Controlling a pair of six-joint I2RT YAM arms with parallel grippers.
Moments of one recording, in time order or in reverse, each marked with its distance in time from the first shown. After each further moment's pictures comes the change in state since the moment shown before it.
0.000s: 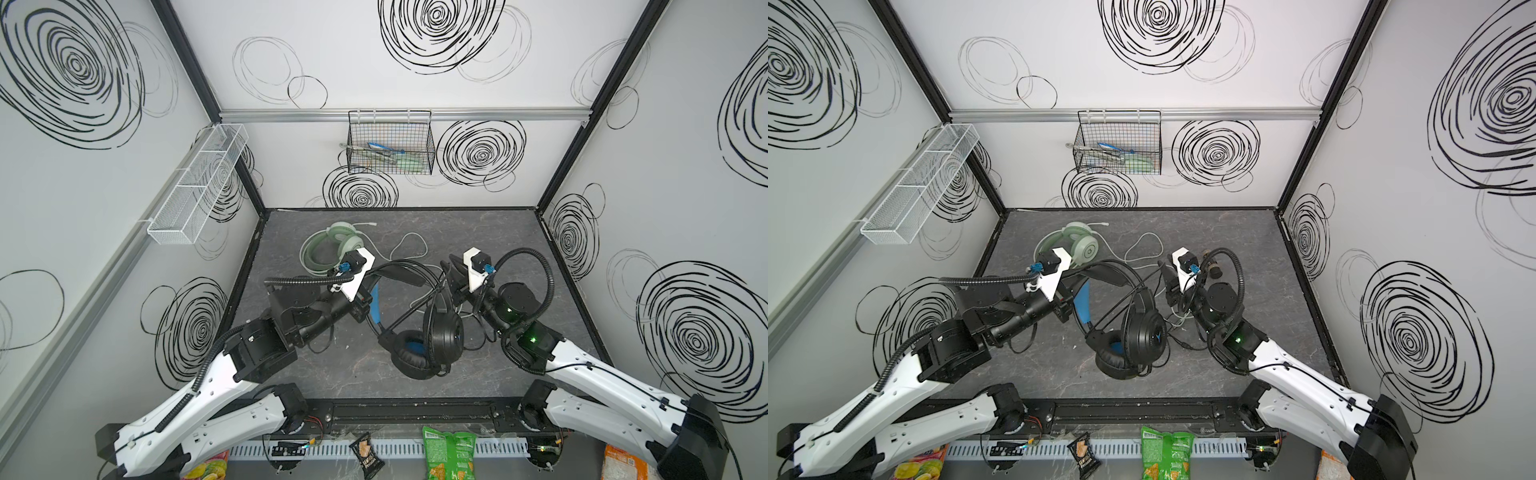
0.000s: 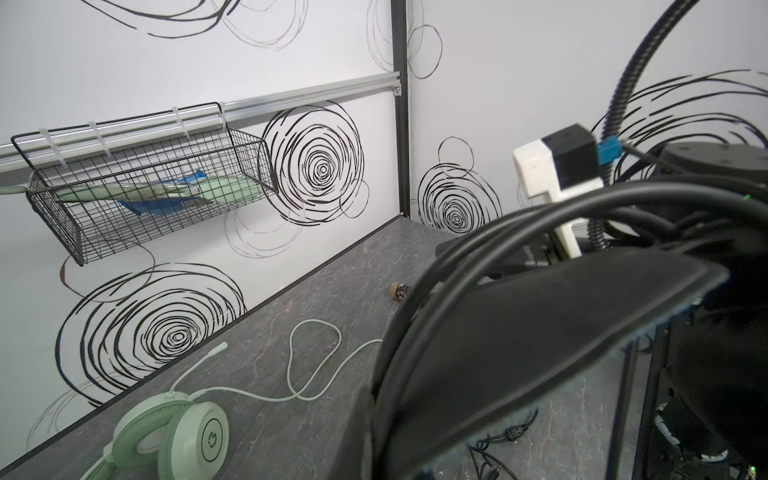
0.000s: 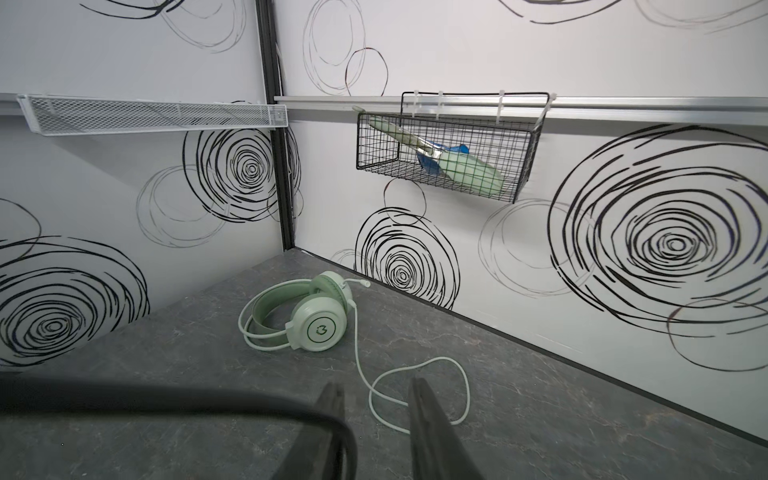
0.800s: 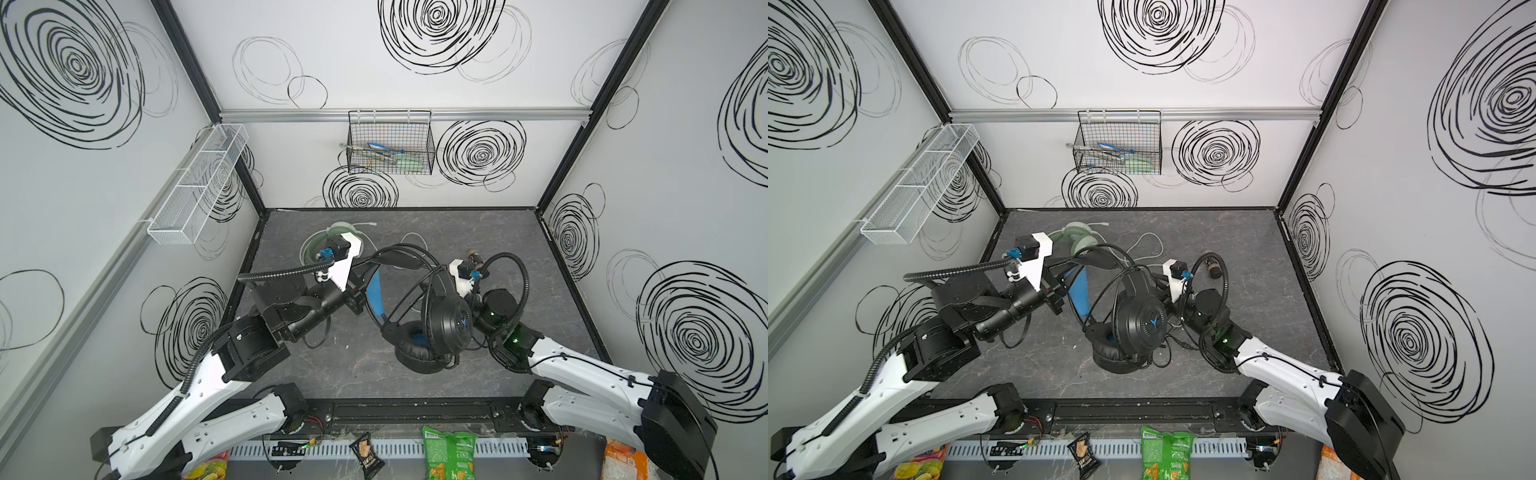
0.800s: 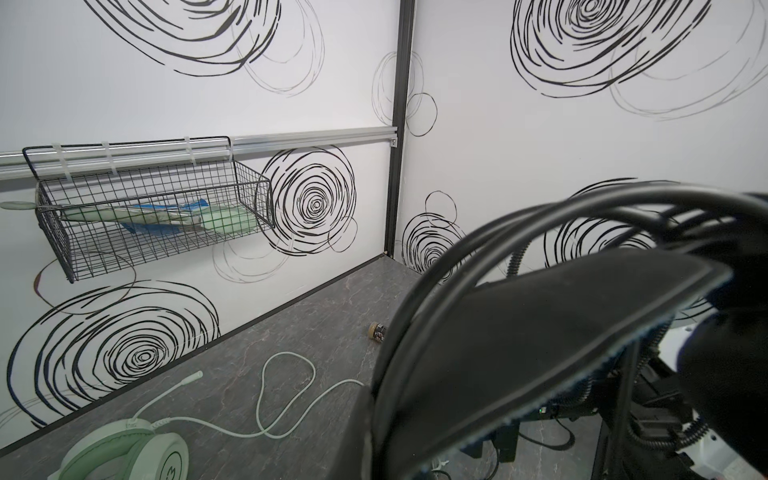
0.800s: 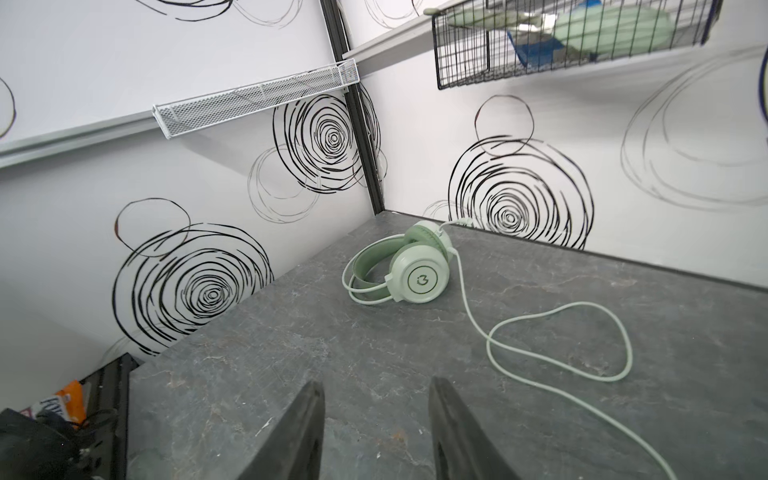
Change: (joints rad) left arm 0.018 0.016 0.094 0.026 0.029 -0.124; right arm 0.000 0.135 -0.127 0.181 -0.217 0.275
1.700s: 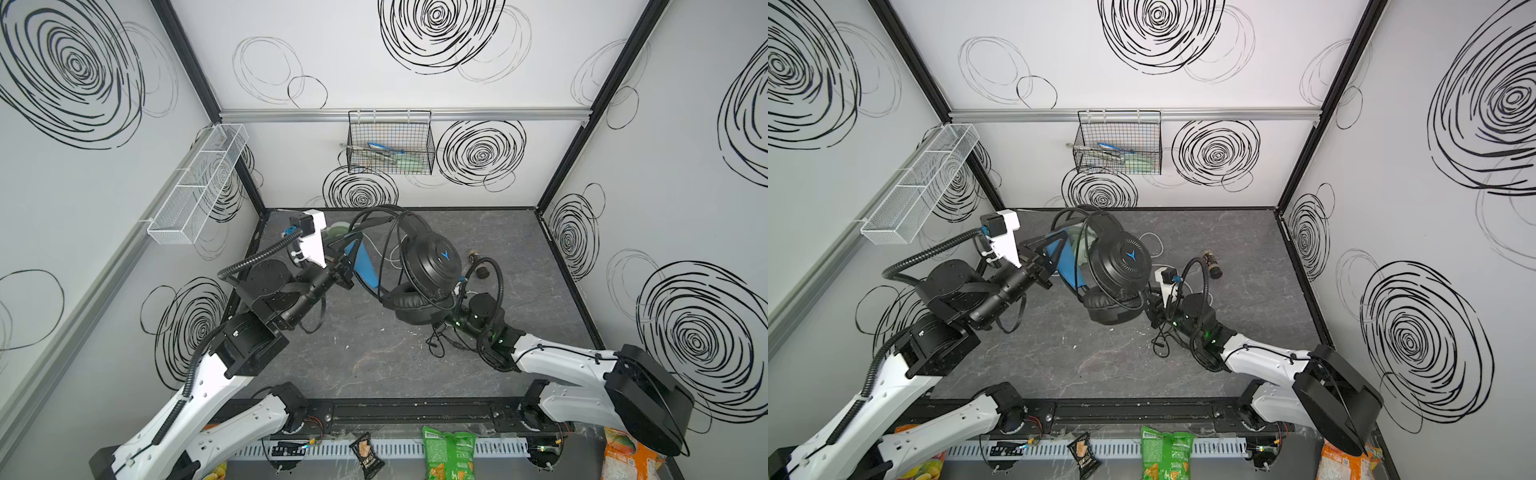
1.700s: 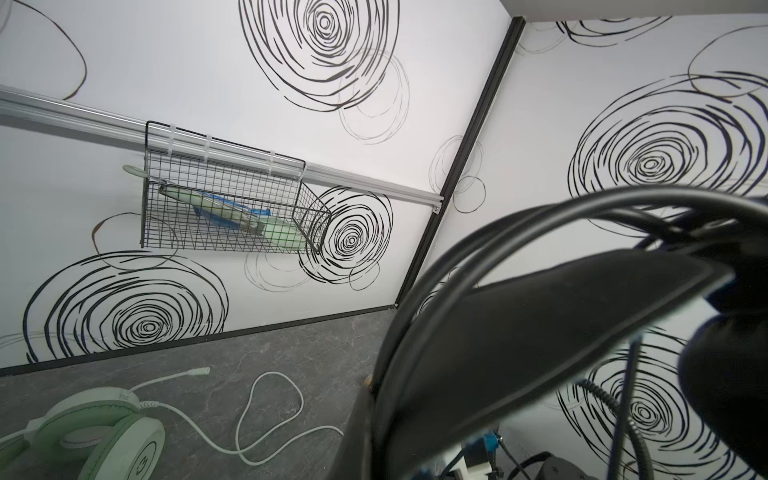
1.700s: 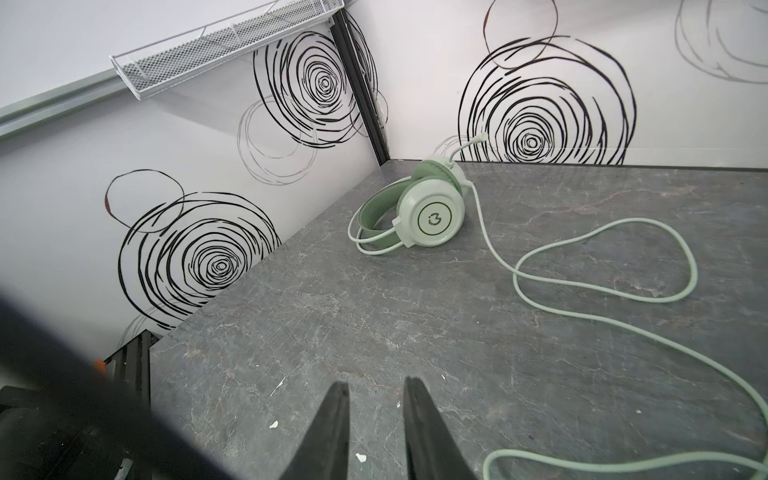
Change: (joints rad) left arm 0.174 0.009 0.004 0.116 -0.030 -0.295; right arm 0.040 0.177 -0.043 0.105 0.000 0.106
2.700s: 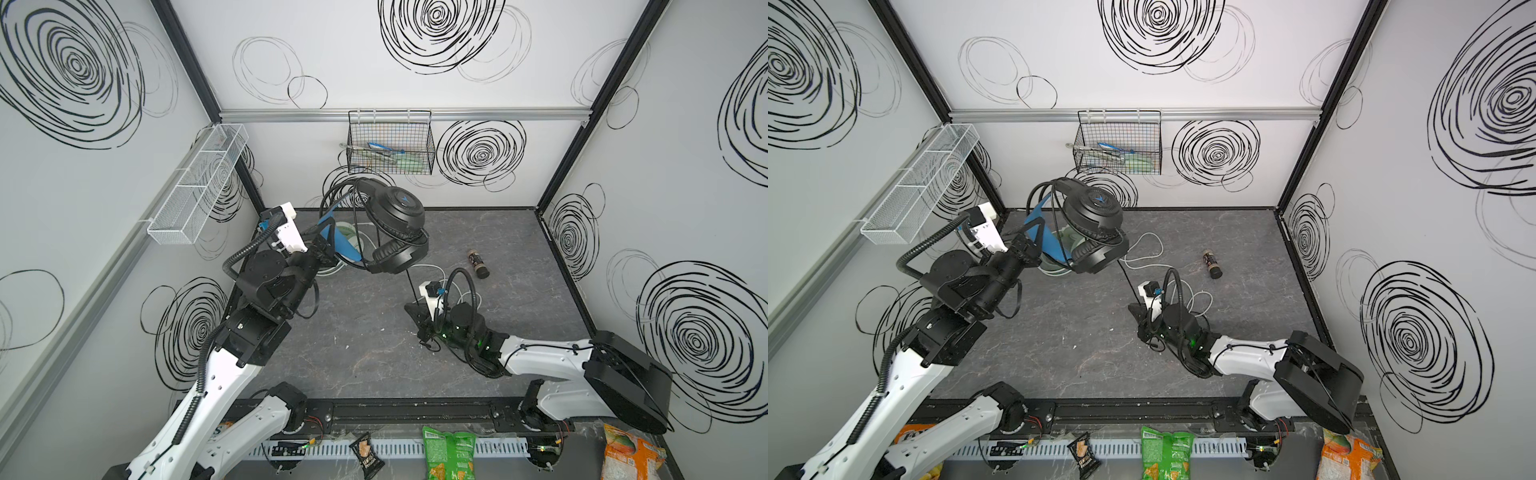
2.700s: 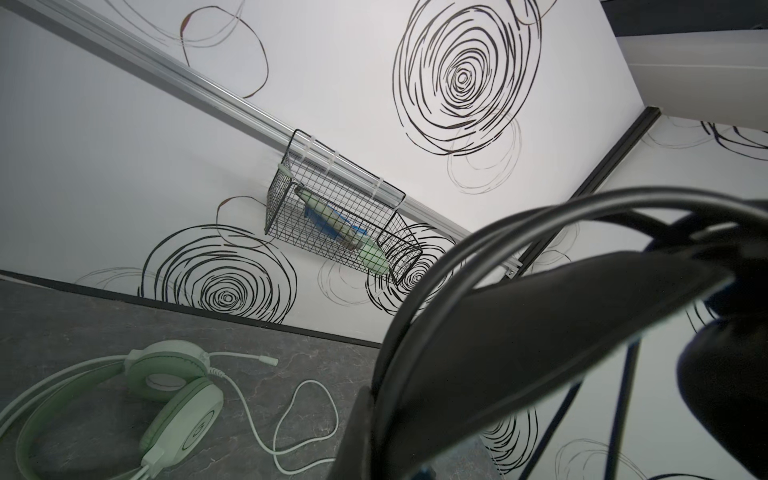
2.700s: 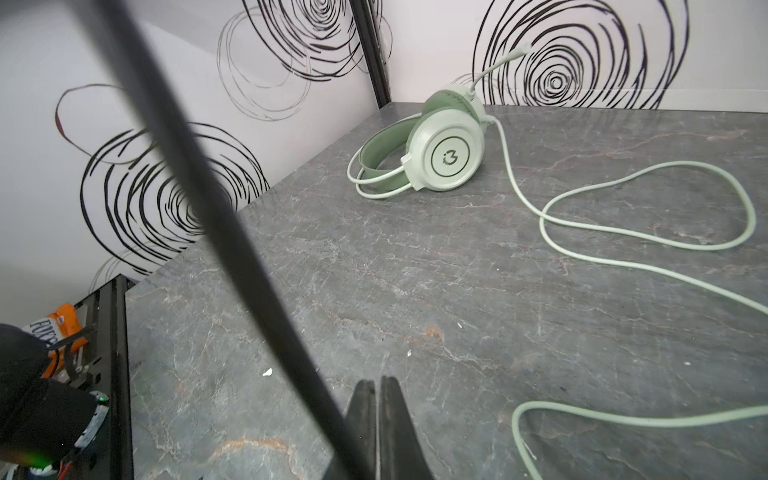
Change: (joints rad) left arm 0.214 0.025 -0.059 0.038 -0.083 -0.204; right arm 0.174 0.109 0.024 -0.055 0.159 -0.047
